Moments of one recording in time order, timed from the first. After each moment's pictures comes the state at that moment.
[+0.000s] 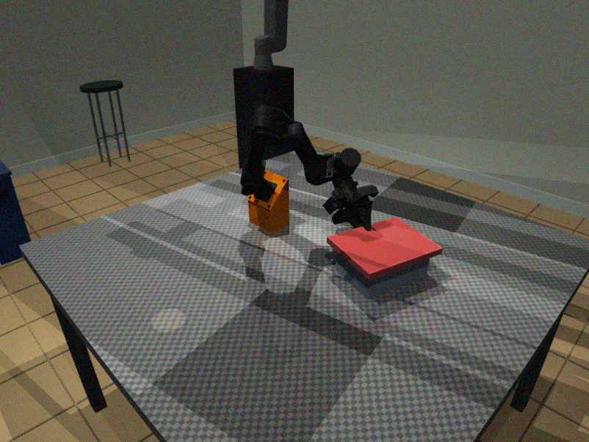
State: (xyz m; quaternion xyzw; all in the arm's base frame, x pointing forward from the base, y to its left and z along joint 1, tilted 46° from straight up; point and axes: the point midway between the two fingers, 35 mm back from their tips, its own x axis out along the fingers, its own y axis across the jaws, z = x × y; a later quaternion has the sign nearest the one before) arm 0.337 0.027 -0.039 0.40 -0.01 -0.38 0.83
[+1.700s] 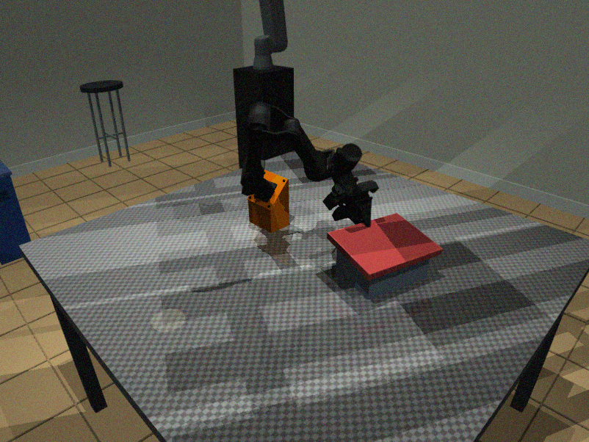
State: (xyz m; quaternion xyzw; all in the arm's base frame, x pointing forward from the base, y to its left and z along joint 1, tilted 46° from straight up) arm 0.336 0.035 -0.032 0.40 -0.01 -0.38 0.83
